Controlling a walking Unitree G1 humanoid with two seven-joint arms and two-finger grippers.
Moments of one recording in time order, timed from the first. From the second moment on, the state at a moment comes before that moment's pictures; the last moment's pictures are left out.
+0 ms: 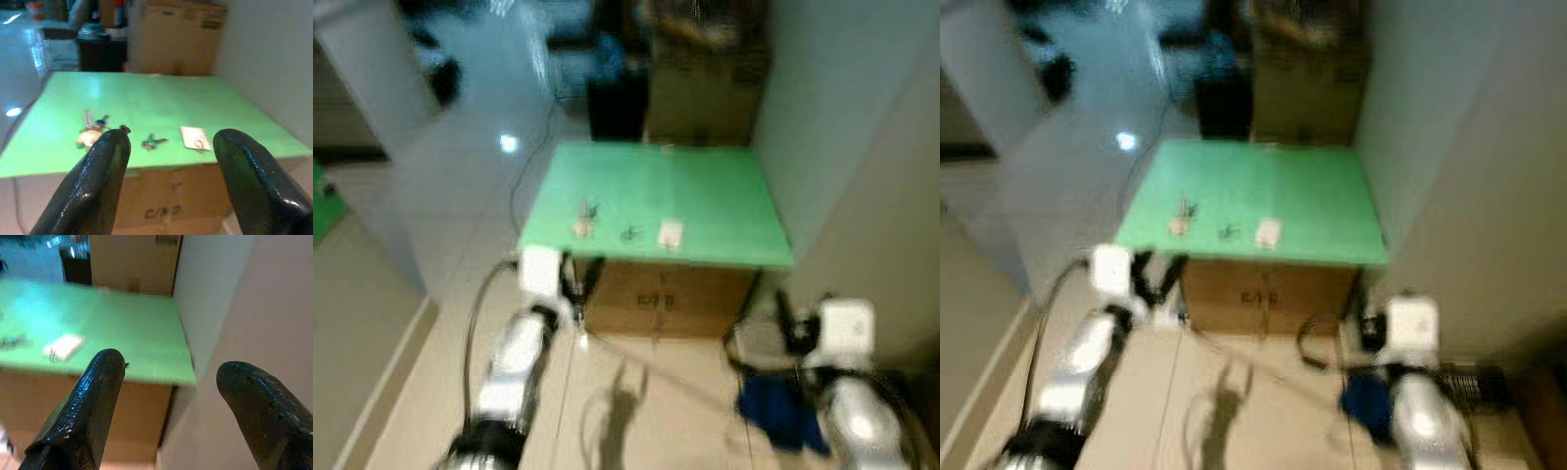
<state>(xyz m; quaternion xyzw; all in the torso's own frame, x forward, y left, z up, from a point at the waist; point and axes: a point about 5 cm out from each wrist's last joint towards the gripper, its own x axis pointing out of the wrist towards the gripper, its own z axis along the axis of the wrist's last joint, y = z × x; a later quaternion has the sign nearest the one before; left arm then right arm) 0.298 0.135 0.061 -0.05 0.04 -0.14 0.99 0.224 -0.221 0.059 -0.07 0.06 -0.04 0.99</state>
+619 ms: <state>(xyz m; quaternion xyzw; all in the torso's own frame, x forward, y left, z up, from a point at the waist) 0.303 0.156 0.057 -0.04 0.07 -0.09 0.99 0.221 -0.201 0.056 -0.05 0.07 -0.03 1.00</state>
